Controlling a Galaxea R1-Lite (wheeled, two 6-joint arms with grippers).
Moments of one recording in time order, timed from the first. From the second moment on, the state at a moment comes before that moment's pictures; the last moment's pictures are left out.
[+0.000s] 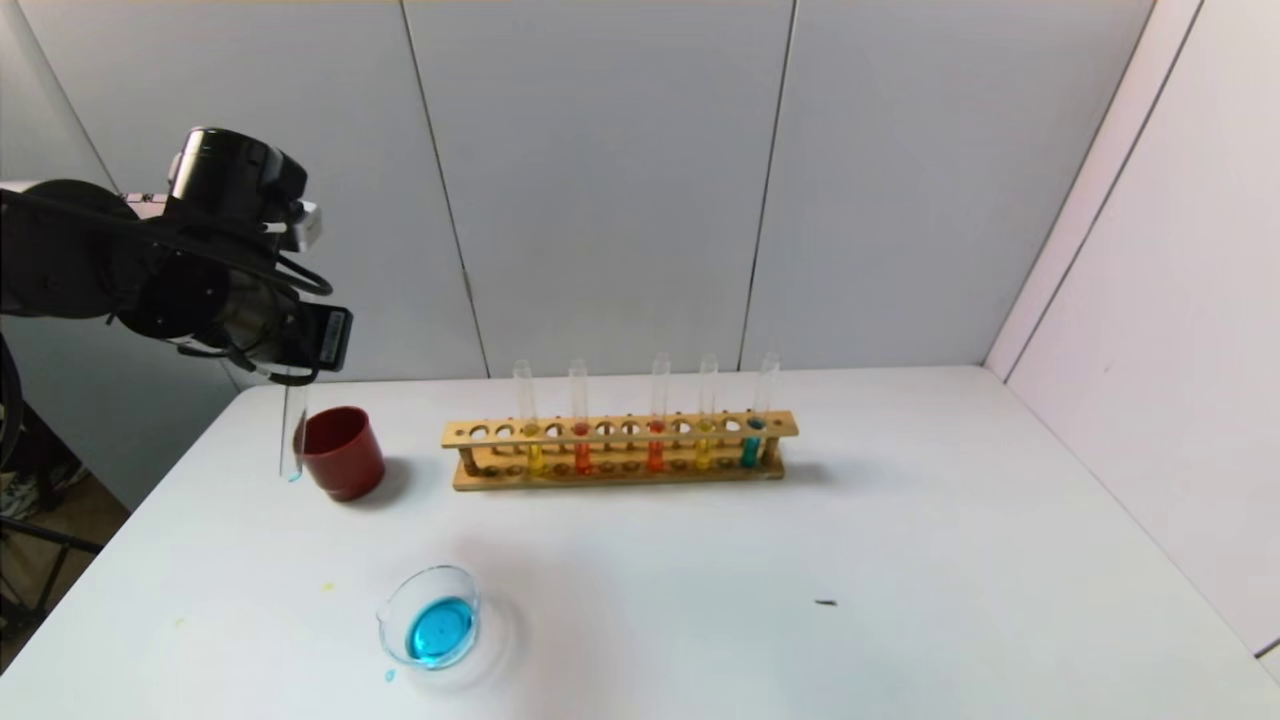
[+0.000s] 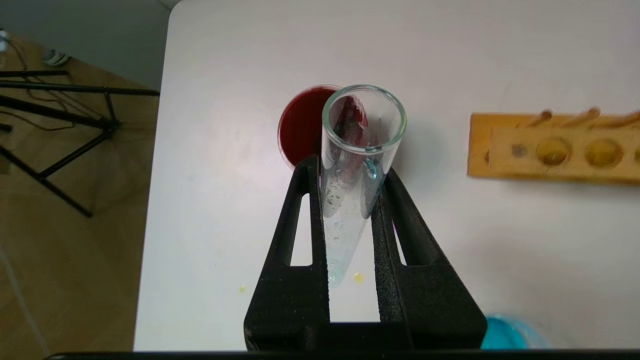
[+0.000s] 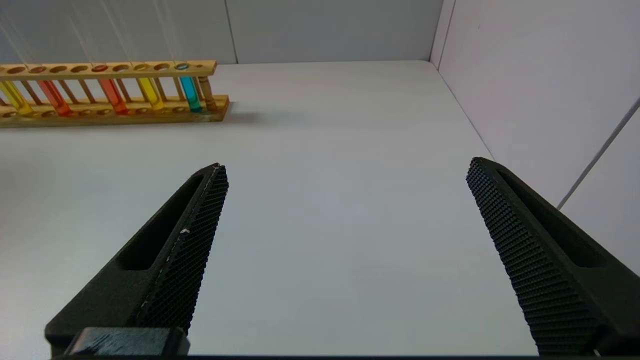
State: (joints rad) left arm -0.15 1.76 -1.41 0.33 0.37 -0.03; right arm 0.00 0.00 0.00 -0.01 0.00 0.02
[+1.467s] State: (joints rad) left arm -0.02 1.99 -1.48 0.07 0.34 -0.11; right arm 0.00 0.00 0.00 -0.01 0.00 0.02
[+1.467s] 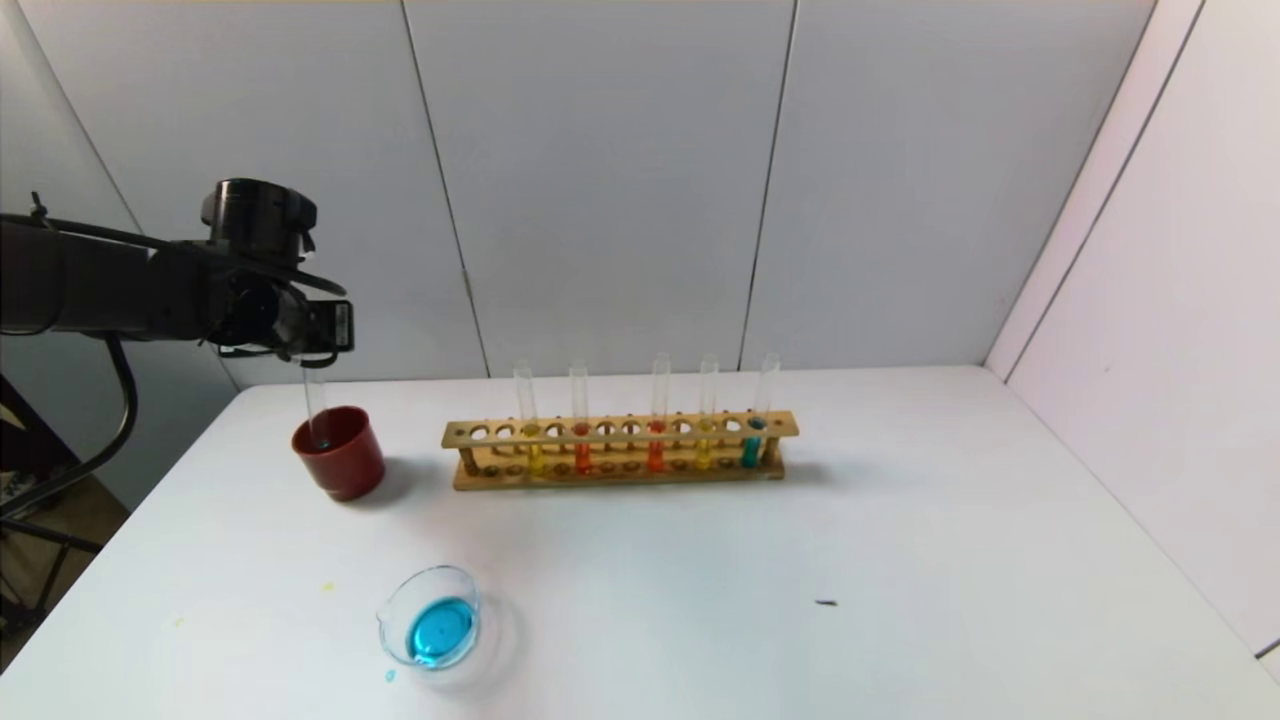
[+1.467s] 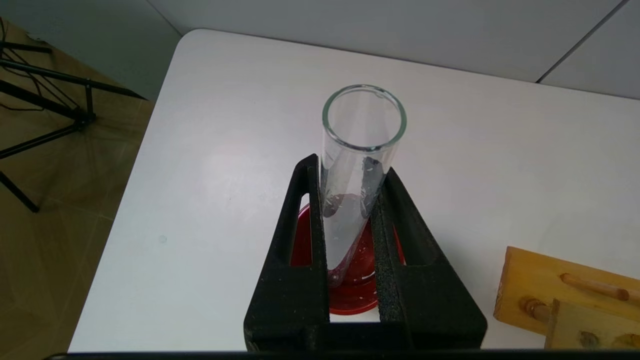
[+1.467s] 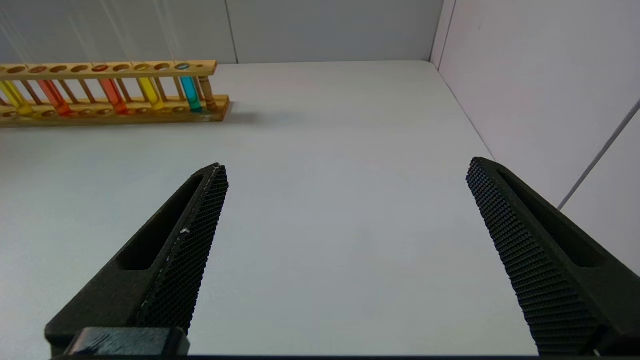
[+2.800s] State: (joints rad) left arm -0.05 1.98 -1.18 -0.20 0.35 -0.11; right arm 0.00 0.00 0.00 -0.01 0.00 0.02
